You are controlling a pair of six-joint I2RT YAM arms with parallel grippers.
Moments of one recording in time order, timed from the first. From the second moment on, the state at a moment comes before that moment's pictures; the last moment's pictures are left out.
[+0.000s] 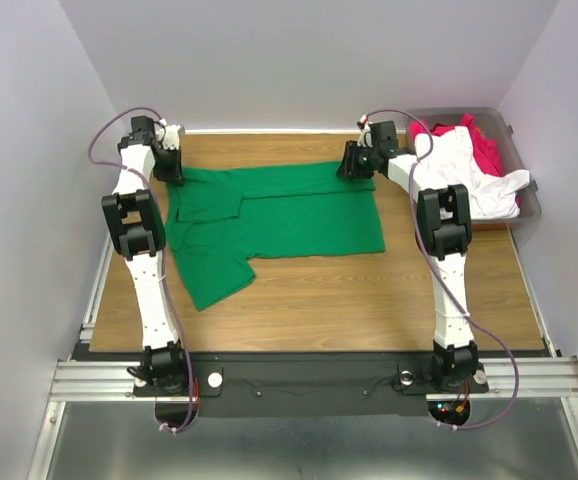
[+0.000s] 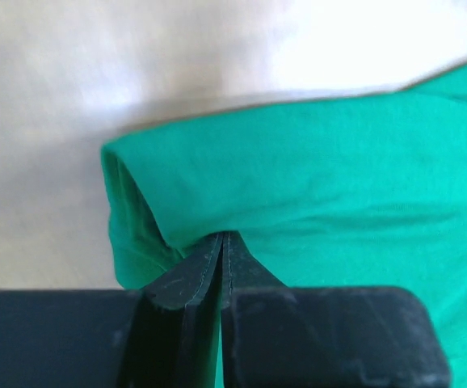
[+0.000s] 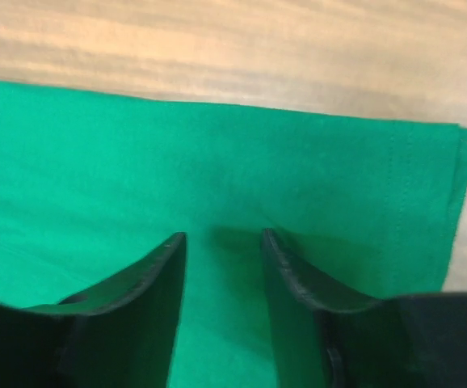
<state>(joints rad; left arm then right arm) 0.18 2.50 2.26 -0.83 0.35 0.26 0.20 2.44 2.01 -0.34 -0.30 0.24</state>
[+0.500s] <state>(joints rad) 0.19 2.20 2.08 -0.73 0.48 0.34 0.18 2.16 1.81 -0.44 -0.50 0.09</state>
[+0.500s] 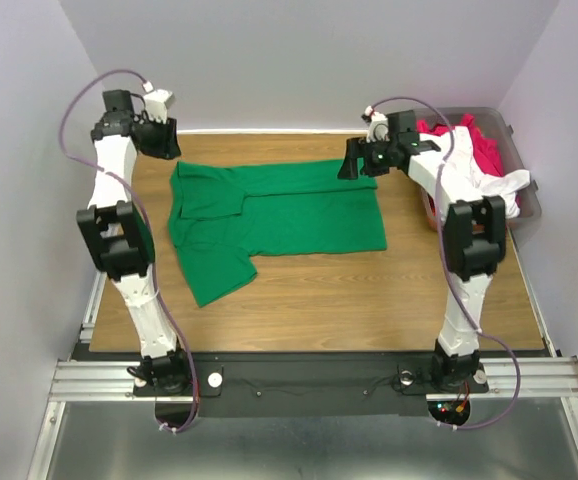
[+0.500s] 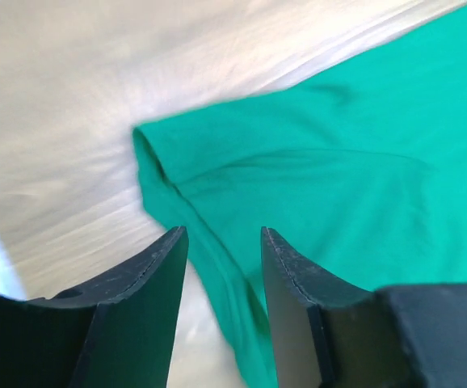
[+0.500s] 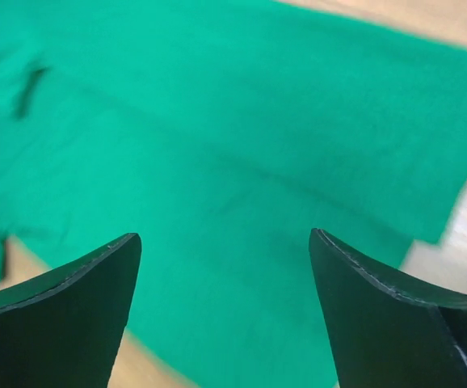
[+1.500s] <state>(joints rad) 0.37 1.80 1.12 -0.67 0.47 0.56 0.20 2.02 1.47 -0.65 -0.39 -0.30</state>
